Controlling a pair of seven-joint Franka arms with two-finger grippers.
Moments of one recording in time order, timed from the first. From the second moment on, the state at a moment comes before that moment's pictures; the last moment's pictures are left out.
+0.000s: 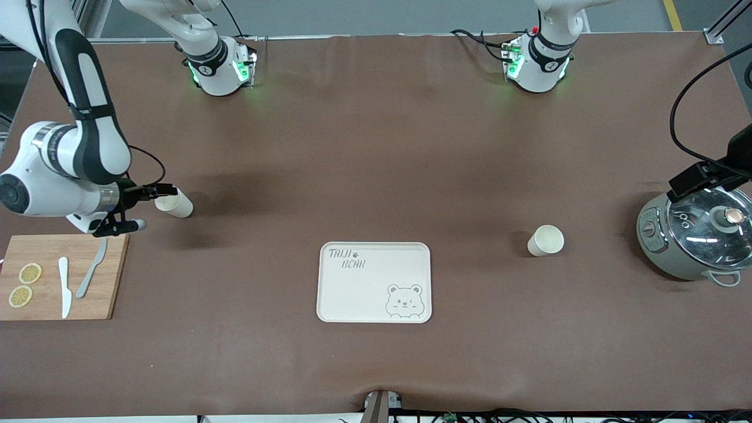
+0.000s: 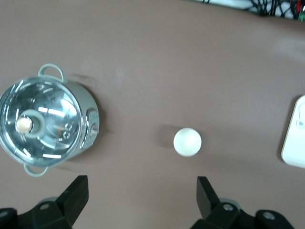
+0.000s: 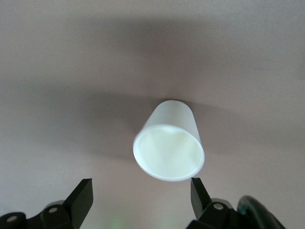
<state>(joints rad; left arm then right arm) 0.21 0.12 -0.25 -1.43 0.09 1.61 -0.23 0.01 0.30 -0.17 -1.97 0.15 1.82 -0.36</state>
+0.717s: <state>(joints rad) 0.21 0.01 -0.29 -1.45 0.07 1.45 -0.23 0.02 0.45 -0.17 -1.66 0.15 1.55 -0.31</state>
